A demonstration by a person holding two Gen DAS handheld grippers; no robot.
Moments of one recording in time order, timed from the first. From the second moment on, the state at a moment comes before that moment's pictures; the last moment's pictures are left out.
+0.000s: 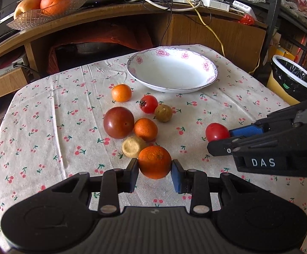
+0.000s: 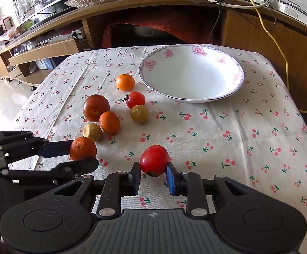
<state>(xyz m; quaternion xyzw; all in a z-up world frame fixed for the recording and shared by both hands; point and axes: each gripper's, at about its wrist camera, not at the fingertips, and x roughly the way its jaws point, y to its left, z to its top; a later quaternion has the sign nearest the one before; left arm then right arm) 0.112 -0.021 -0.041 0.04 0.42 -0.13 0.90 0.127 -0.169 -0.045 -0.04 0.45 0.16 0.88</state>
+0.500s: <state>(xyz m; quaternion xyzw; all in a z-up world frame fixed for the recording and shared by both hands) 0.118 -0.037 -0.023 0.06 0.39 -0.13 0.91 0.119 -0.173 -0.037 -0.05 0.43 0.16 0.89</state>
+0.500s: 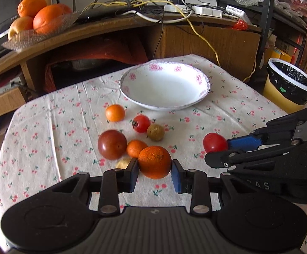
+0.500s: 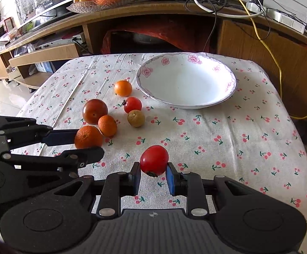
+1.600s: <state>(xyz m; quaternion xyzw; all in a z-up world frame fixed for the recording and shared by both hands) 0.244 -0.063 -0.033 0.08 0.39 -0.13 0.91 0.224 -0.194 -0.036 -0.05 0.38 0.12 0.92</state>
